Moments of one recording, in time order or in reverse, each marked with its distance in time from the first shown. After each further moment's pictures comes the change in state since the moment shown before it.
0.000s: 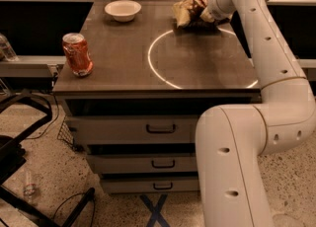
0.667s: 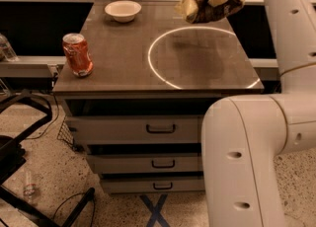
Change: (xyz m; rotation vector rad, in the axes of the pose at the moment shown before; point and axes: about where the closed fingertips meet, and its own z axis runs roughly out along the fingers) arm -0.034 -0.015 -0.100 -0.022 0.053 -0.116
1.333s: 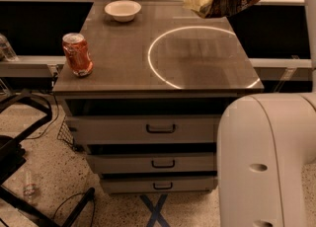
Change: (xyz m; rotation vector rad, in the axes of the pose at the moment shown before) arm 0.006 0.007 -0.086 -0.075 0.010 -0.018
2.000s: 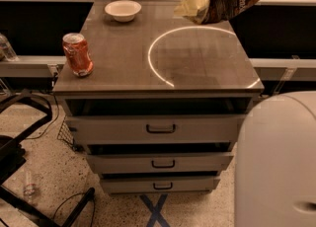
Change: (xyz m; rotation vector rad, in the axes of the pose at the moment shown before) arm -0.024 0.043 -0.041 -0.130 -0.020 -0.068
